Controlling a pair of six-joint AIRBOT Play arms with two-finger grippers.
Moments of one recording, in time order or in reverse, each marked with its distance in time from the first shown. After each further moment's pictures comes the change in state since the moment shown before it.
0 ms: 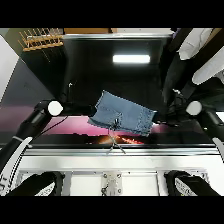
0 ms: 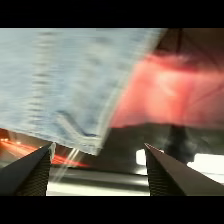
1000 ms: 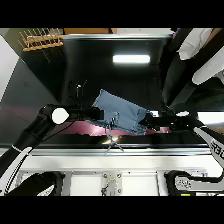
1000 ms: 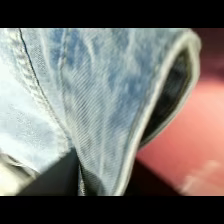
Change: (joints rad) left arm -0.149 0.050 0.006 -0.003 0.027 -0.078; right arm -0.047 -0.422 -0.139 0.770 -0.211 -0.536
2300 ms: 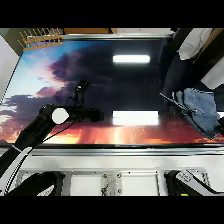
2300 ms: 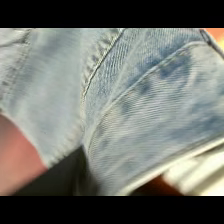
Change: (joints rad) left arm 0.000 0.000 0.000 0.000 -0.038 -0.016; right arm -0.897 0.331 0.236 -0.804 0.126 0.381
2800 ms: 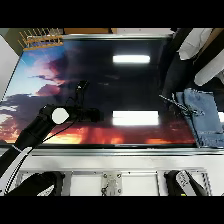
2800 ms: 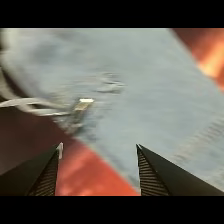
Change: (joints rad) left arm 0.000 0.000 0.000 0.000 -0.003 -0.003; right arm 0.181 0.224 0.064 0.093 -0.051 -0.074
